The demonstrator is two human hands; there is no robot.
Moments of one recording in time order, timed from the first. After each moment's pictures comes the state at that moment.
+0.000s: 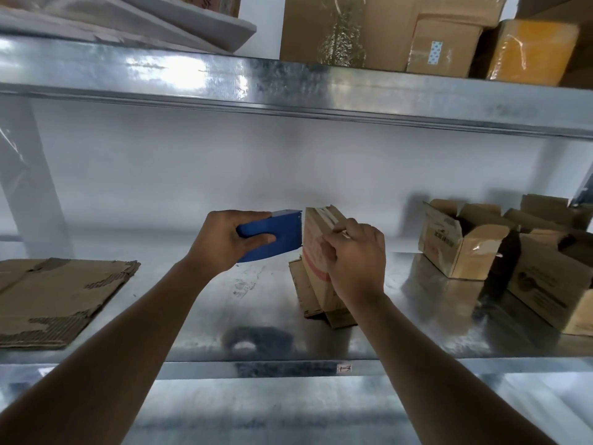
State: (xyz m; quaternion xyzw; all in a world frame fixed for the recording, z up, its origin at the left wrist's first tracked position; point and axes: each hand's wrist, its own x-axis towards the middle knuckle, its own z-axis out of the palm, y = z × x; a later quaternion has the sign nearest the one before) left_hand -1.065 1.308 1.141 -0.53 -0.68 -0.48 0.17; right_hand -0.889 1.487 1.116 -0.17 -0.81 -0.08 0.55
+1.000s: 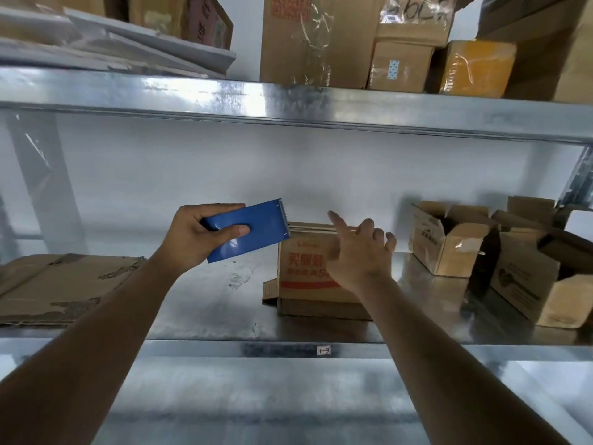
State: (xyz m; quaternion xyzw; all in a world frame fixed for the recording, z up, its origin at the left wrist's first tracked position) left_hand -1.035 1.267 1.152 -0.50 -0.60 -0.61 0.09; right_hand -0.827 1.486 1.152 -0.32 -0.91 -0.04 0.24
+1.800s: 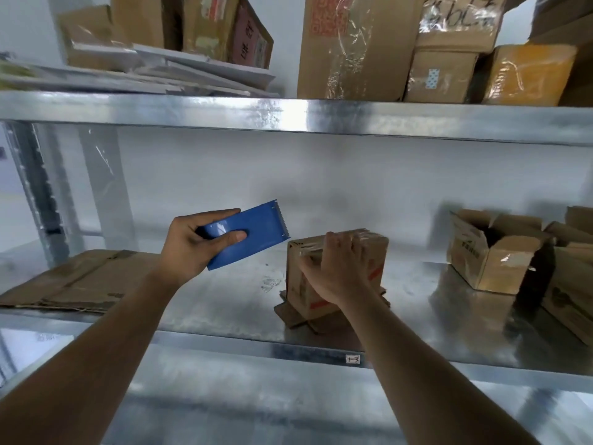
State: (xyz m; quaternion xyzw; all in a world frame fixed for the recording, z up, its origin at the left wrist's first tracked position) left_hand -1.023 1.209 1.155 -0.43 -0.63 -0.63 0.14; right_hand -0.890 1.441 1.132 -0.23 -0.93 0.11 0.26
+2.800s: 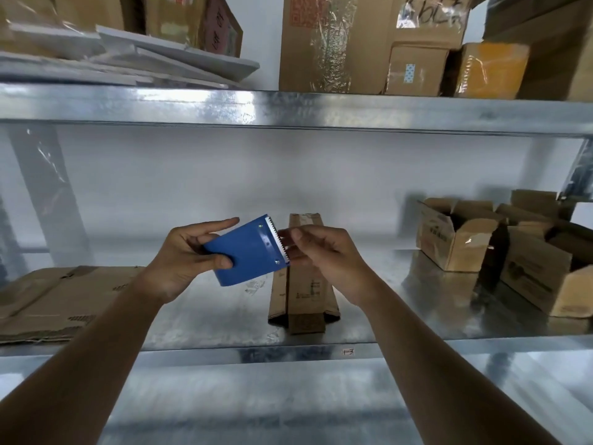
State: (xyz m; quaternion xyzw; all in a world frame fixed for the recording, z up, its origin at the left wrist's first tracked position) left_hand -1.049 1.211 1.145 -0.49 -0.53 -0.68 -0.14; right_hand -0.857 1.421 1.156 0.05 -0.75 0.58 0.30
